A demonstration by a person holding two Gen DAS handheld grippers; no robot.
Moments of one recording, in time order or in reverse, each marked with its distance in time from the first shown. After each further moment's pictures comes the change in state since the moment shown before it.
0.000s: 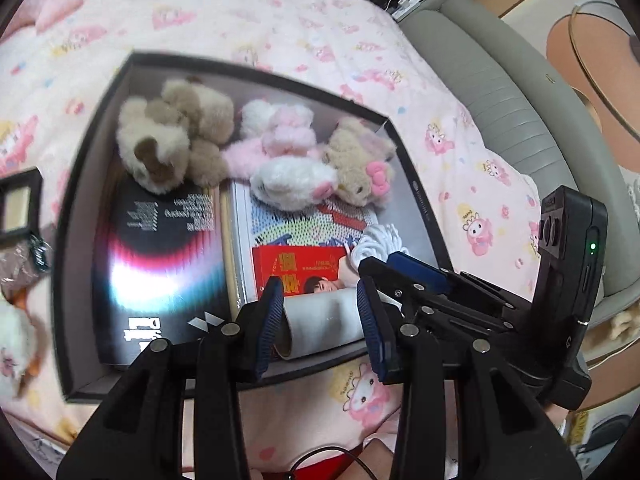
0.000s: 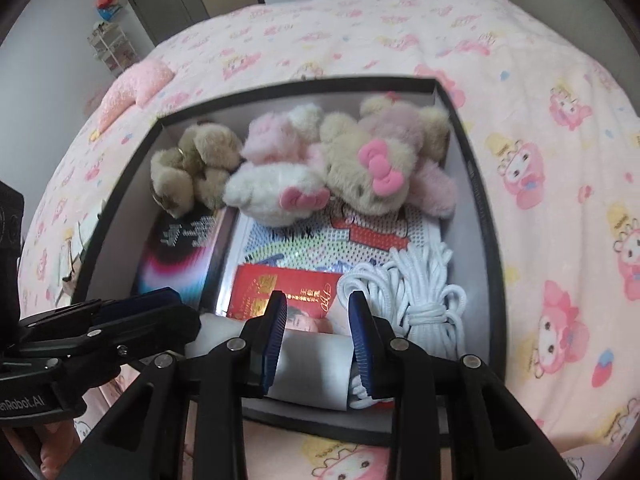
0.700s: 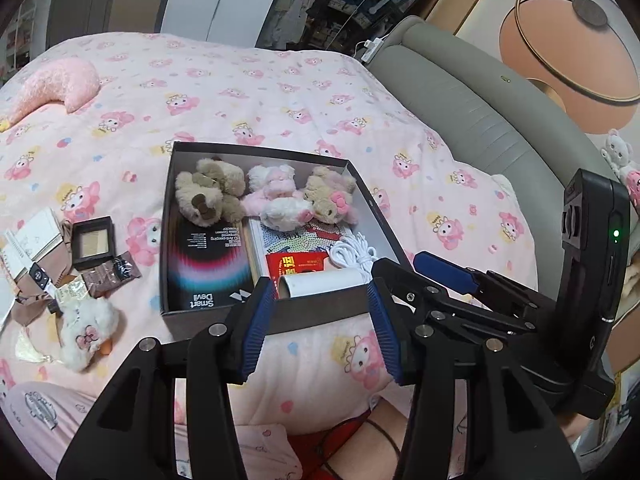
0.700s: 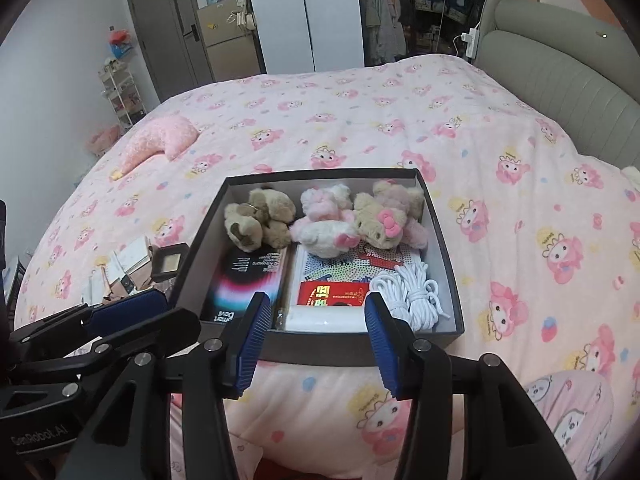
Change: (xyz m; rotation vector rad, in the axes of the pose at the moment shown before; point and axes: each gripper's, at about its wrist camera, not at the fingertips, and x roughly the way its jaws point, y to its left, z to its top) left arm -0.120 -0.031 -0.046 0.146 -0.173 0.056; right arm -0.120 0.074 -0.040 -0.011 -0.227 -0.072
